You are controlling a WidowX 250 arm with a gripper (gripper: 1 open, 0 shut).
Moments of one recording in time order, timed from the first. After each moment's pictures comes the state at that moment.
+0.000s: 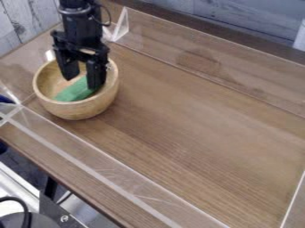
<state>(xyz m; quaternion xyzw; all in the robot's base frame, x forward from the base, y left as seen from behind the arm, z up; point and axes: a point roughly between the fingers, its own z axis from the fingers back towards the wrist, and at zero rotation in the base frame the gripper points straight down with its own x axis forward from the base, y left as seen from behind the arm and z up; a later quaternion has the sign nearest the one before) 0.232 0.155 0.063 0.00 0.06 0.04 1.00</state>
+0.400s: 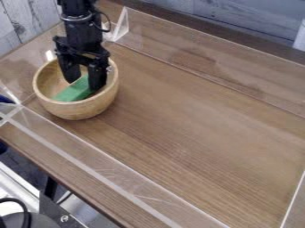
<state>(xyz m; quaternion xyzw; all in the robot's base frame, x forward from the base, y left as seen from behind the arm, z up) 0.243 0.163 0.051 0.00 0.06 0.05 1.00</state>
